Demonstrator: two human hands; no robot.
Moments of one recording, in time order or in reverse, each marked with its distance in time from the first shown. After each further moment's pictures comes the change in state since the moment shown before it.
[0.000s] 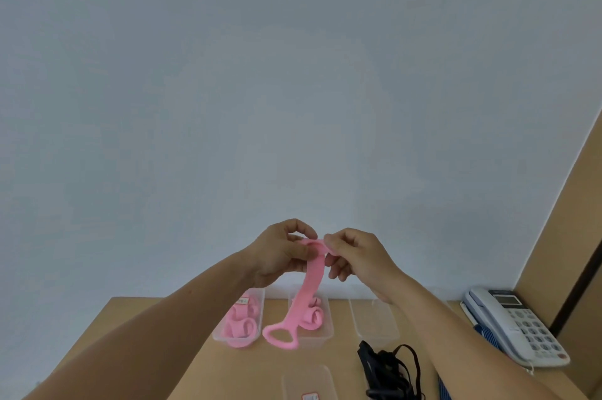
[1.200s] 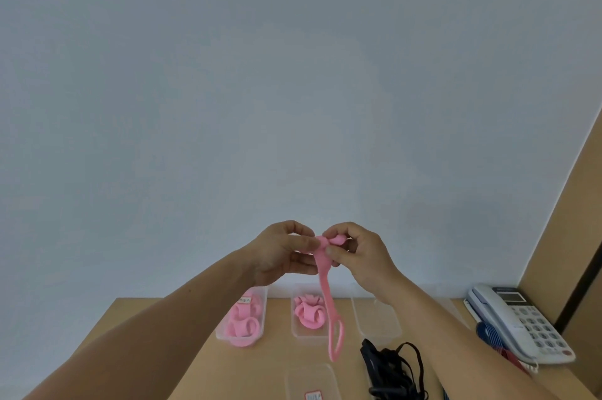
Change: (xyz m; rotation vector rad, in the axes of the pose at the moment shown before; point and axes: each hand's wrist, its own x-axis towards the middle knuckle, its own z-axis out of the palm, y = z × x) left_hand -0.005 0.006 0.003 -0.045 -0.071 -0.100; right_hand 0.002 0.014 0.000 -0.046 0.073 -0.219
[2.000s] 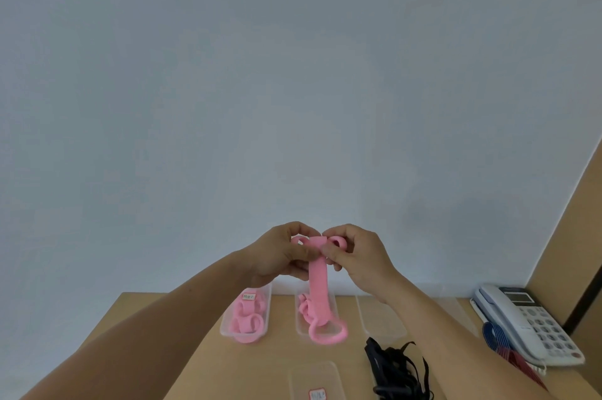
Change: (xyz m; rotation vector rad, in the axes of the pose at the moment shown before) left_hand 0.000 -0.008 -0.013 0.210 0.016 0.029; right_hand 0.006 0.005 0.011 -0.088 -0.005 0.046
